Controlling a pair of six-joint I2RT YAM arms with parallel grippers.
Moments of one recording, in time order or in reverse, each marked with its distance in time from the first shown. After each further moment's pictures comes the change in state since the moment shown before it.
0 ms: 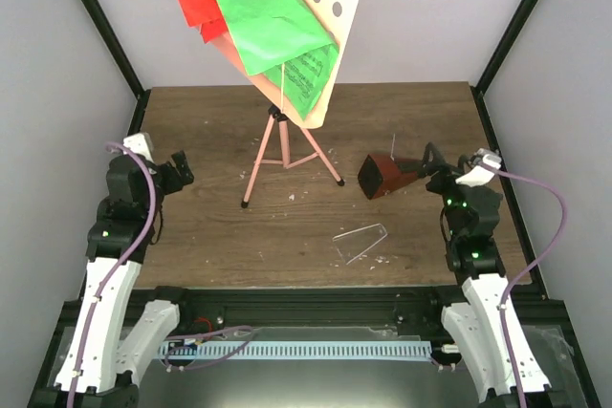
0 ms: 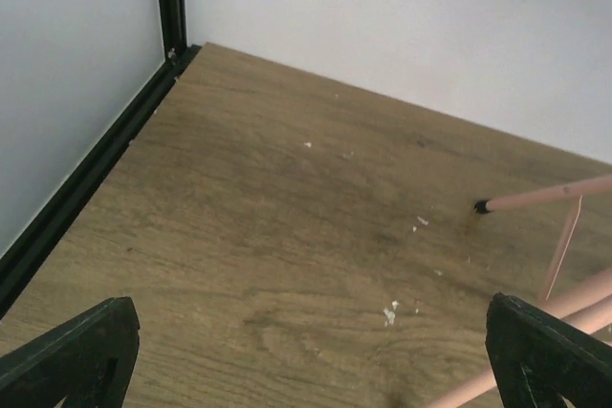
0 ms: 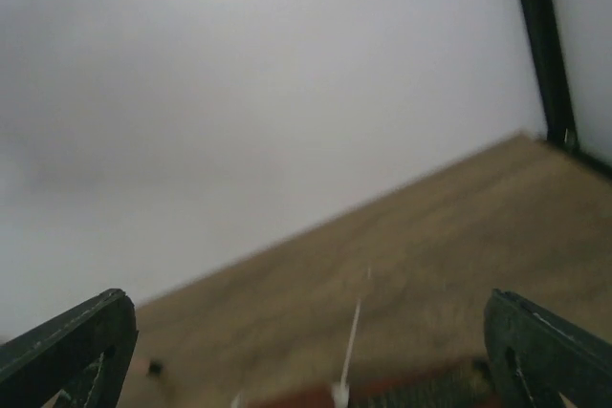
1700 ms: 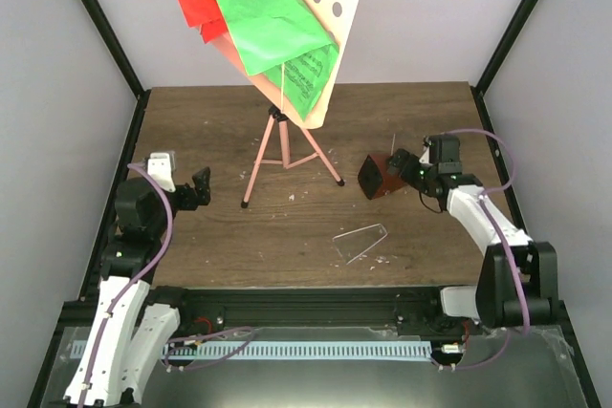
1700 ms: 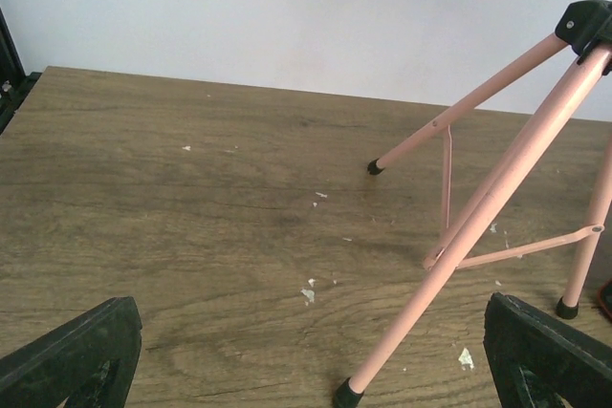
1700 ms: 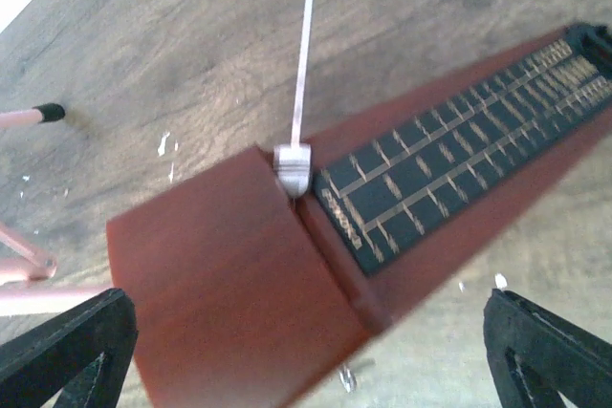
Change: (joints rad) left arm -0.005 -0.151 -0.283 0.232 0.299 0.144; right arm 0.000 0.705 0.325 -0.458 -0.338 0.086
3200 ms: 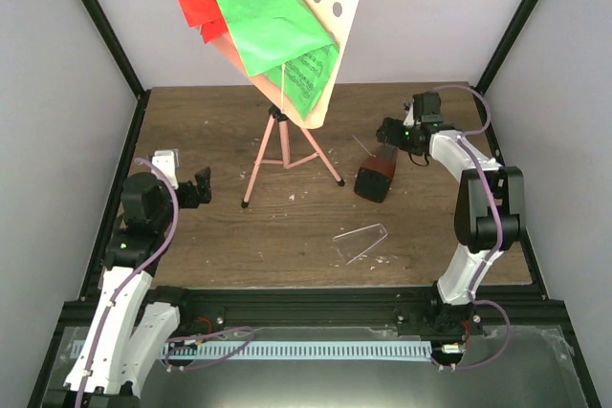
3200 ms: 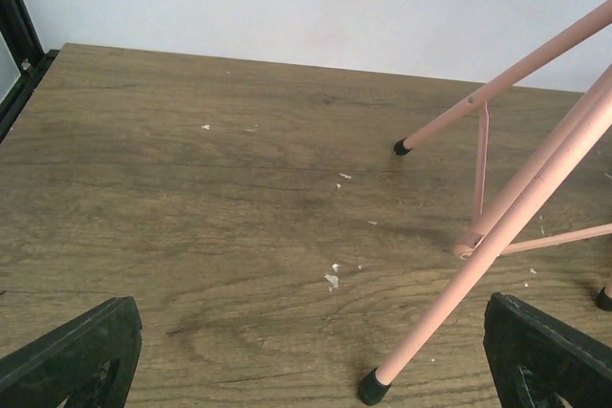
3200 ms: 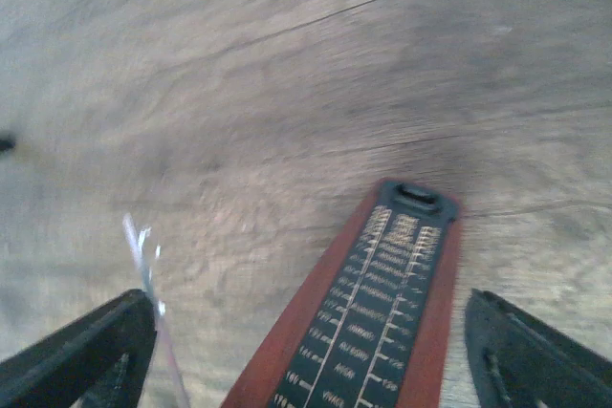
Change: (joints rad) left arm -0.002 0.056 -0.006 0.009 -0.038 0.020; right arm 0.020 0.513 0.512 -0.075 0.039 -0.171
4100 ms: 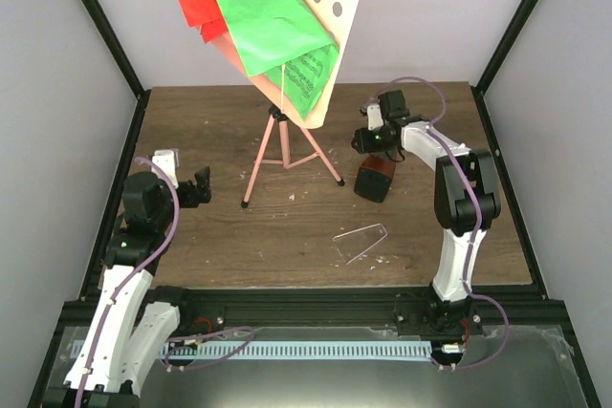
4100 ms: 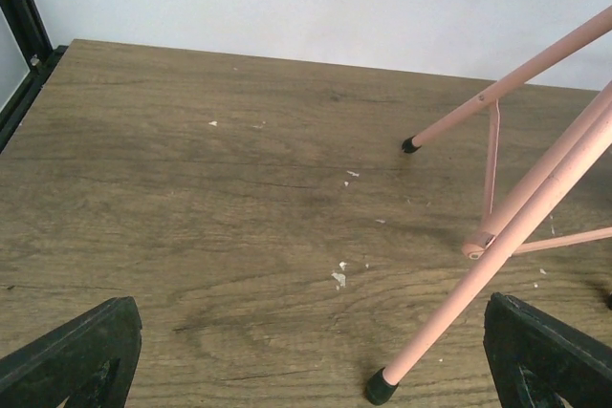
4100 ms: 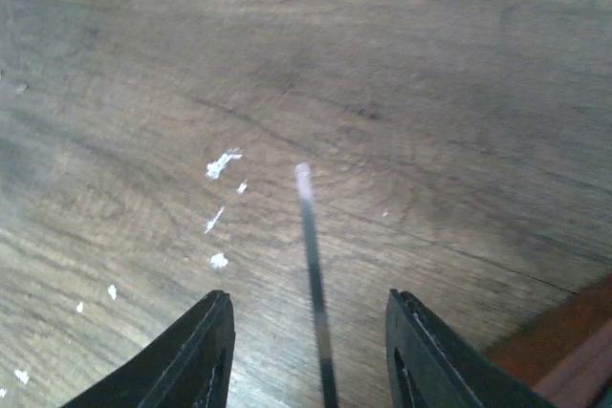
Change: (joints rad) left arm 0.000 0.009 0.000 0.000 -0.018 0.000; right arm 0.149 0.185 0.177 -0.105 -0.084 -0.344
